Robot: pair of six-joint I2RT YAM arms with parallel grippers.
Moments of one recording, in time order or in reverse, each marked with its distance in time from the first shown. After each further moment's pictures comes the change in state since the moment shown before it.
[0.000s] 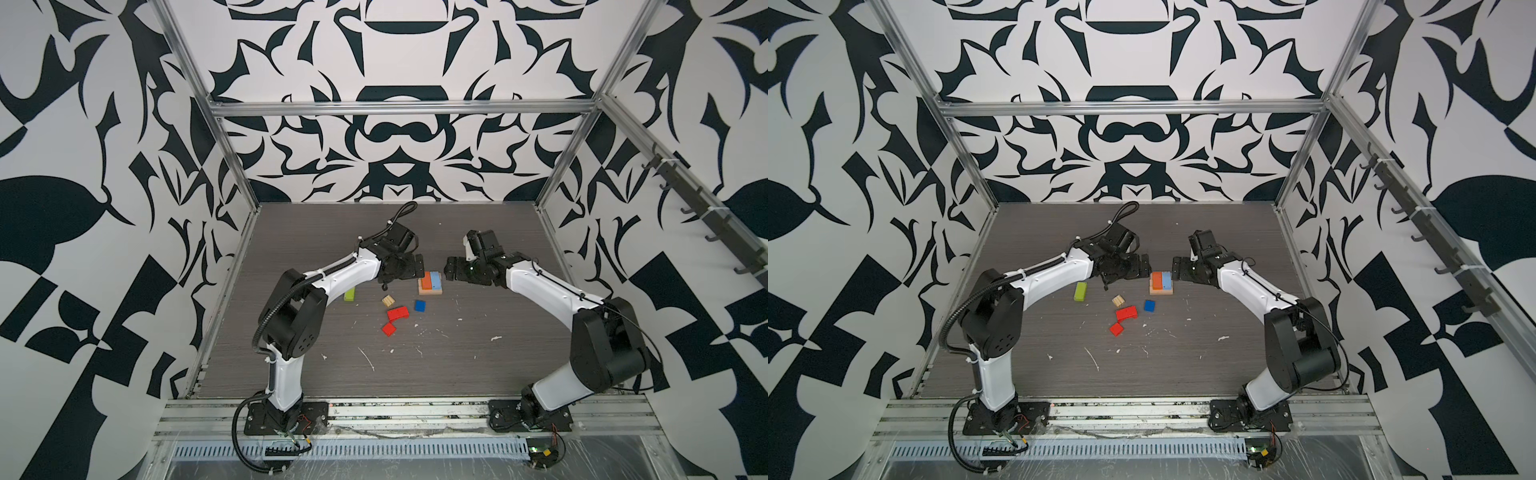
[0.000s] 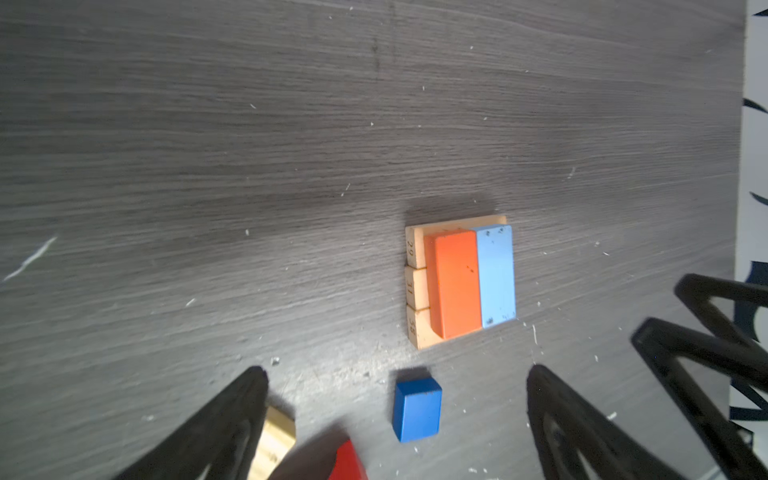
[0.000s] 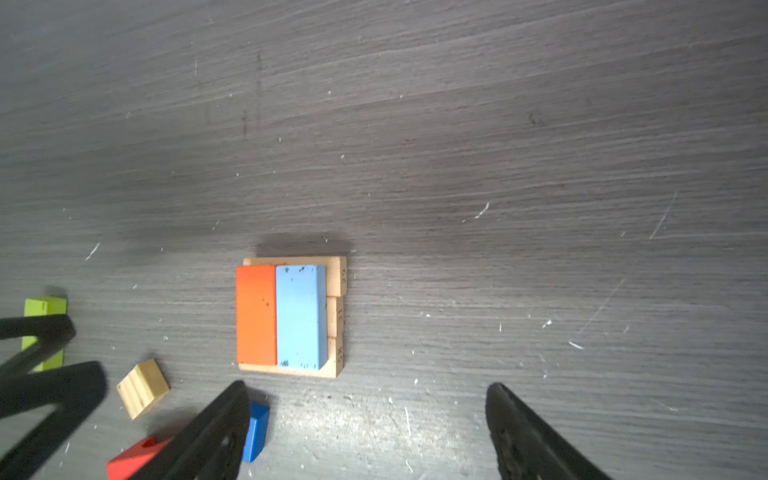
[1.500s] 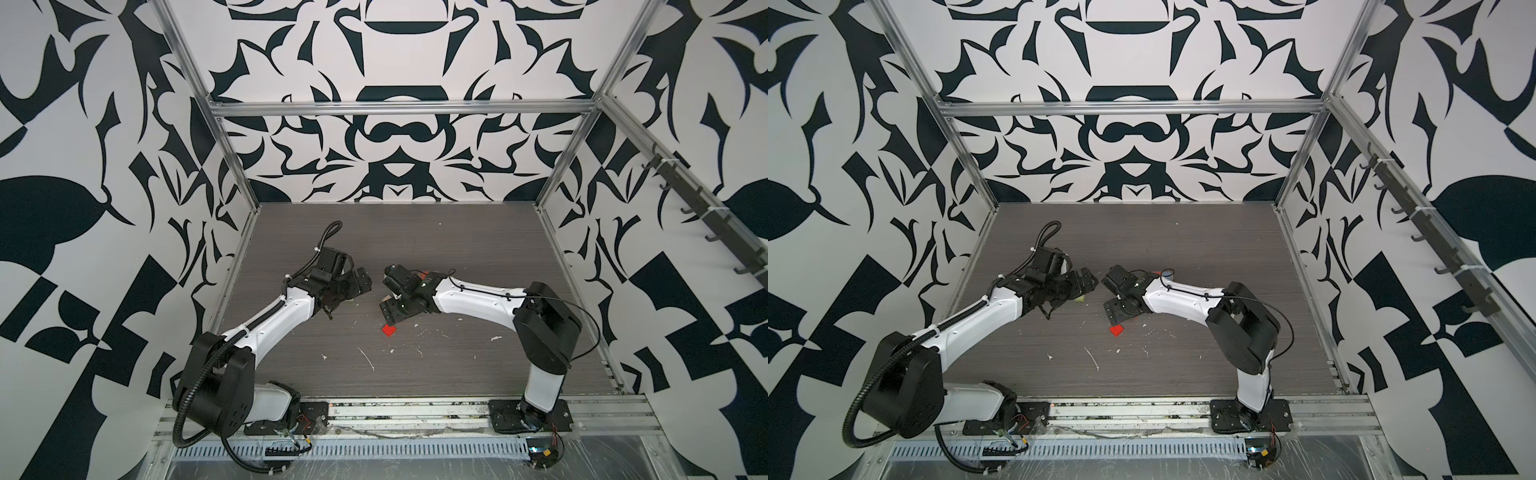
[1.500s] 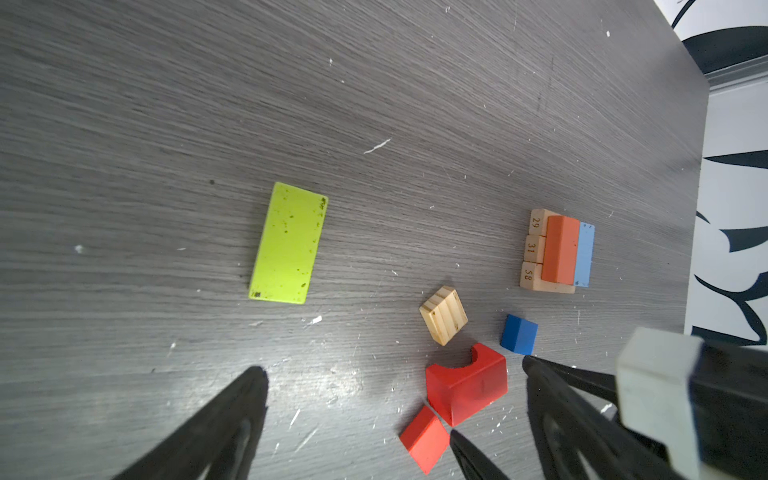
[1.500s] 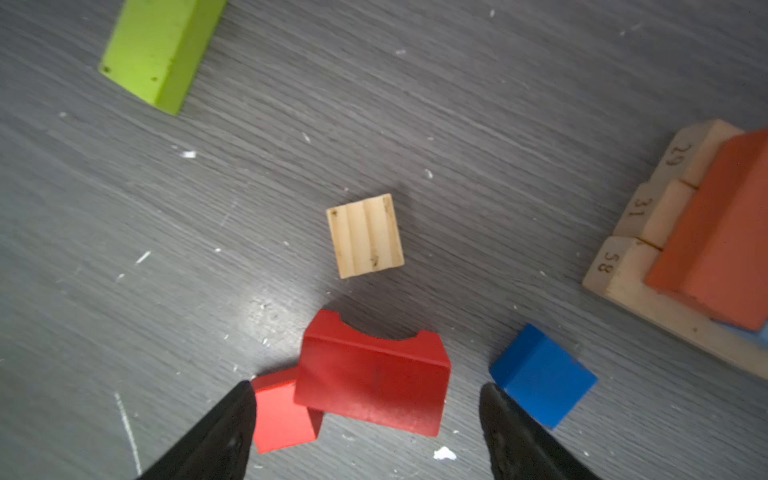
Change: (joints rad) left arm 0.266 -0.542 -0.617 0.162 0.068 -0.065; right arm 0.562 0.301 0.219 -0.098 0.143 0.038
